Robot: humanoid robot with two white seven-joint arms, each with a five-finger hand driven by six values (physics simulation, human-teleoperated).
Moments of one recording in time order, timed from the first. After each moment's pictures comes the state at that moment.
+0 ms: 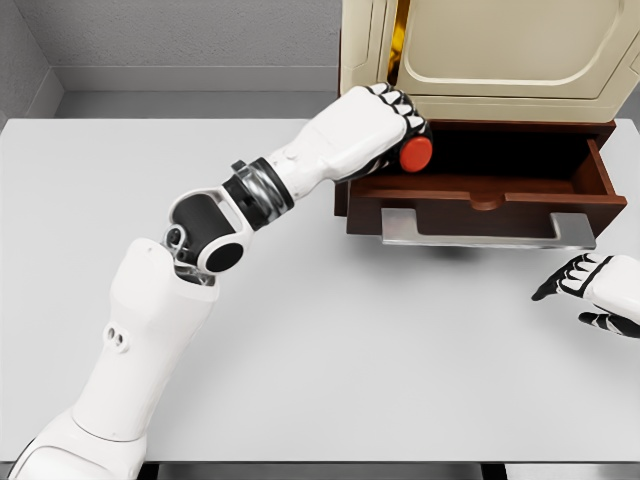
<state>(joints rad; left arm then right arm) -0.52 0.00 -0.40 -1.62 -0.98 -0.39 -0.36 0.35 -1.18 -0.03 -1.76 0.36 -0.61 0.12</state>
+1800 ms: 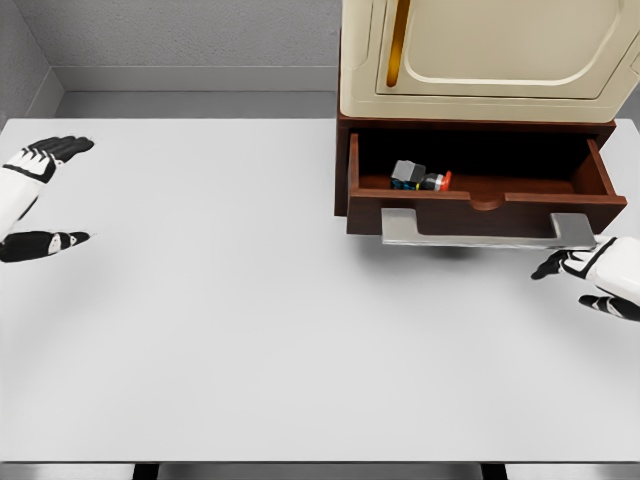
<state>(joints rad) 0.01 0.46 0.34 -1.67 -0.39 -0.61 -0.45 0.29 -1.16 -0.03 -1.75 0.36 -0.61 0.12</state>
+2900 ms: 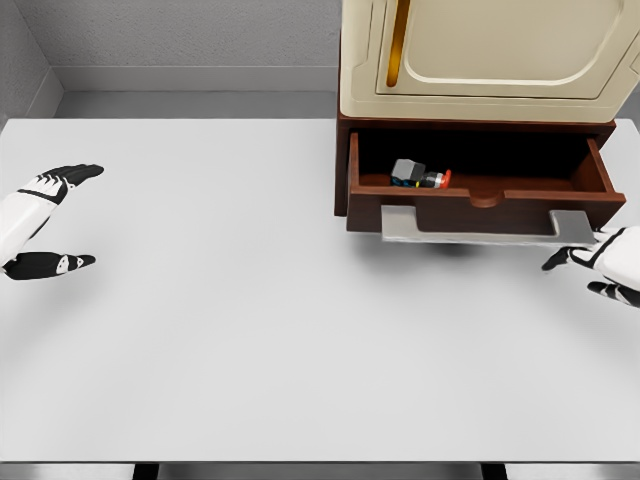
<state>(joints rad) 0.01 0.41 0.36 -1.63 -0.38 -0.61 -0.52 0.24 -1.14 -0.02 -1.72 0.43 -0.61 0.13</state>
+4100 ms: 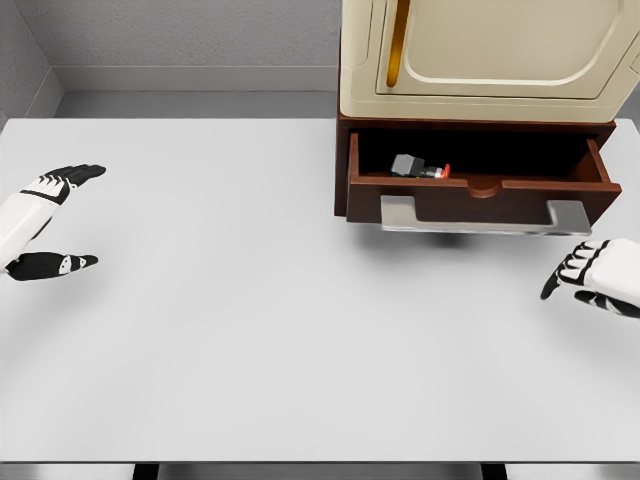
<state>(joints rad) 0.01 0.40 0.36 -1.63 -0.39 -0.61 -0.52 0.24 -1.28 0.08 -1.77 0.32 -0.61 0.11</state>
